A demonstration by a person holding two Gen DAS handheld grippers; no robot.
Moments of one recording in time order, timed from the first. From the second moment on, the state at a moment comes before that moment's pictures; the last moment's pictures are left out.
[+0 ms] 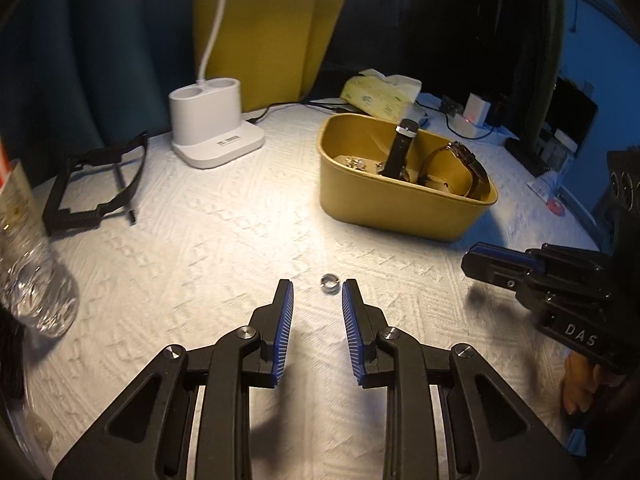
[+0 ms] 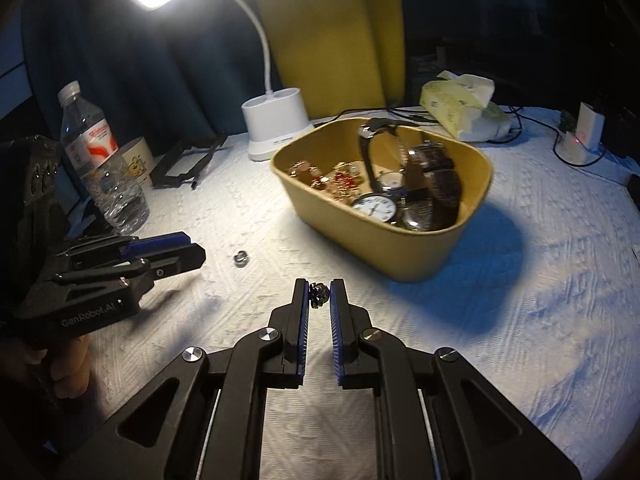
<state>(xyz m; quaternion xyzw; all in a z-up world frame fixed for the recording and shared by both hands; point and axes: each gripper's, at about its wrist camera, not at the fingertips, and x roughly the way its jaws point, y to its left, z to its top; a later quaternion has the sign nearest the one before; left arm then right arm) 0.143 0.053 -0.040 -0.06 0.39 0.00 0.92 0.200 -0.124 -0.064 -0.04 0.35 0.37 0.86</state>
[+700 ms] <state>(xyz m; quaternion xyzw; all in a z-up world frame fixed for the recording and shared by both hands) 0.180 0.037 -0.058 -0.03 0.43 0.01 0.90 0.217 -0.144 -0.065 -0.01 0.35 0.37 0.86</state>
